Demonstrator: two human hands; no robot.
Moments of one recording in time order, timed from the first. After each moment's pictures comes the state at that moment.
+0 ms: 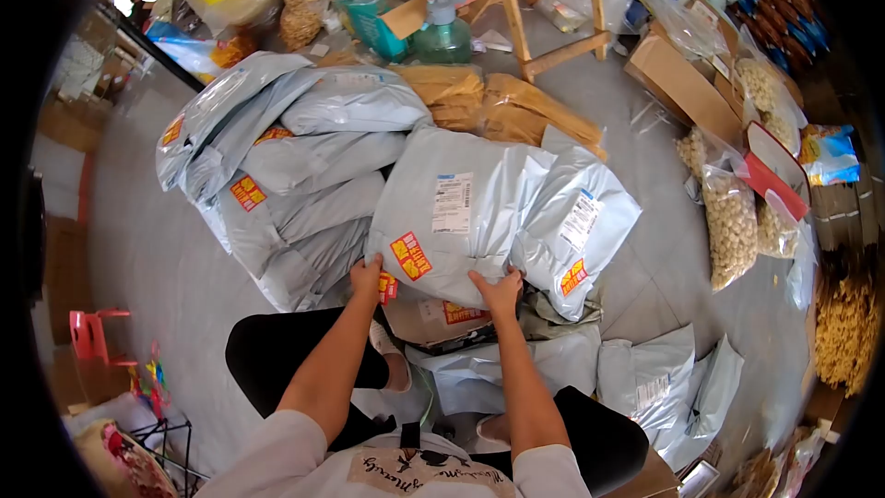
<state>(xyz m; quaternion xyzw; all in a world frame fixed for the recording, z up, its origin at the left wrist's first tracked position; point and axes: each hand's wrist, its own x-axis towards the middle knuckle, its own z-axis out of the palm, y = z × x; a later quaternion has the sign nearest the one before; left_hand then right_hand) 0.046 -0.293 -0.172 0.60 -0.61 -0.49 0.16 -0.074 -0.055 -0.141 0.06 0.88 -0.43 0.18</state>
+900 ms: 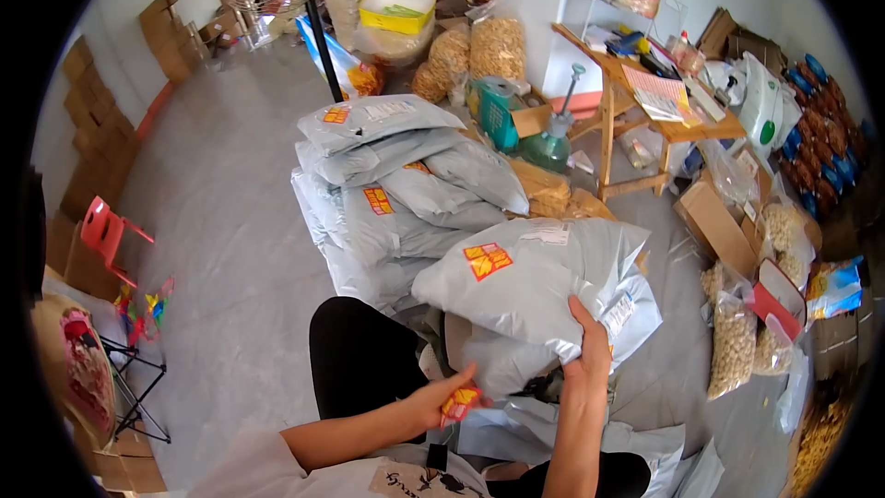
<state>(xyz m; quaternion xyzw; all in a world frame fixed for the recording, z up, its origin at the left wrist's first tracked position) 0.159 -0.177 0.080 0.41 -0.09 -0.90 -0.11 -0.029 -0.087 0.176 0.09 0.46 -0.82 0.33</state>
